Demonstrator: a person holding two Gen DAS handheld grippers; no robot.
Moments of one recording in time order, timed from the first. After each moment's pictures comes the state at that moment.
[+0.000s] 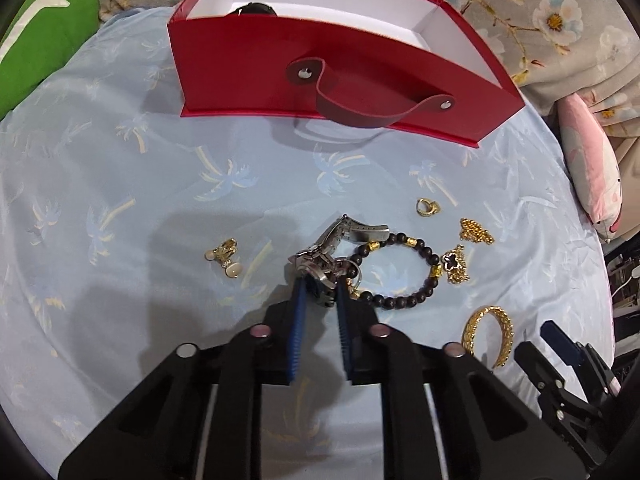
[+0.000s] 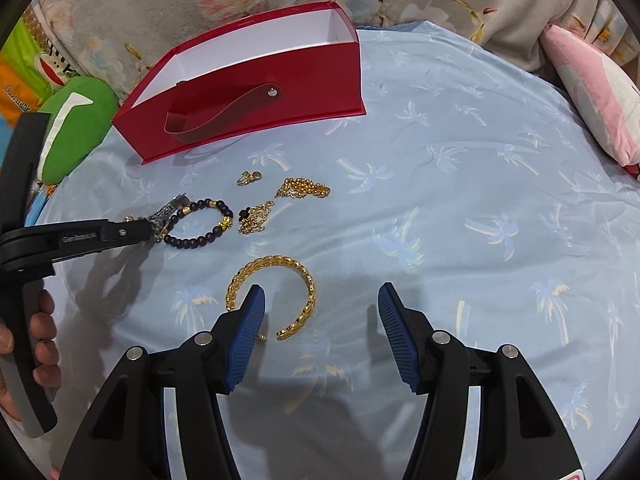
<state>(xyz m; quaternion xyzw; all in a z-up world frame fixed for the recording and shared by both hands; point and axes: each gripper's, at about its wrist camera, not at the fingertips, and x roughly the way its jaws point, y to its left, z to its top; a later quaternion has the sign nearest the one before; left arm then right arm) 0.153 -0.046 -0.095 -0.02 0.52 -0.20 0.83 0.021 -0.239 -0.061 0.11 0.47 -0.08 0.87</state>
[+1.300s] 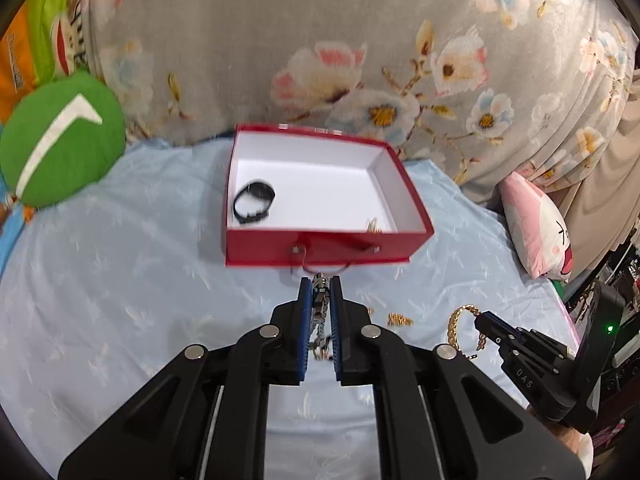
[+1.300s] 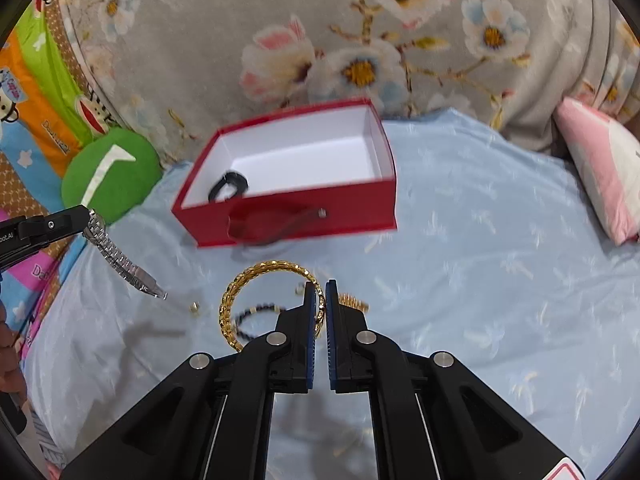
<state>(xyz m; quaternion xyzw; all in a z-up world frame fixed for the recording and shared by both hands) 0.107 0.008 0.080 -0.04 0.36 -0.23 0.90 0.036 -0.230 0.049 0.10 0.36 -0.04 0.93</state>
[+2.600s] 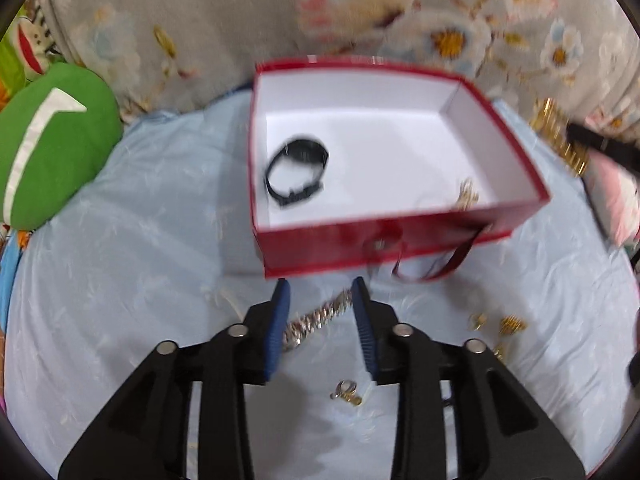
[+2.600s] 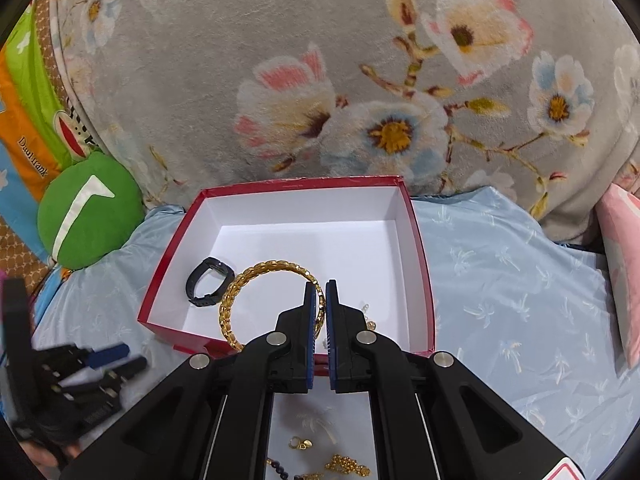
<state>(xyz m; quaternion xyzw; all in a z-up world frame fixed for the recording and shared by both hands) 0.223 -0.020 -0.032 0.06 0.44 -0.18 0.88 0.197 -0.234 0.077 0.06 0.34 -0.04 0.94</state>
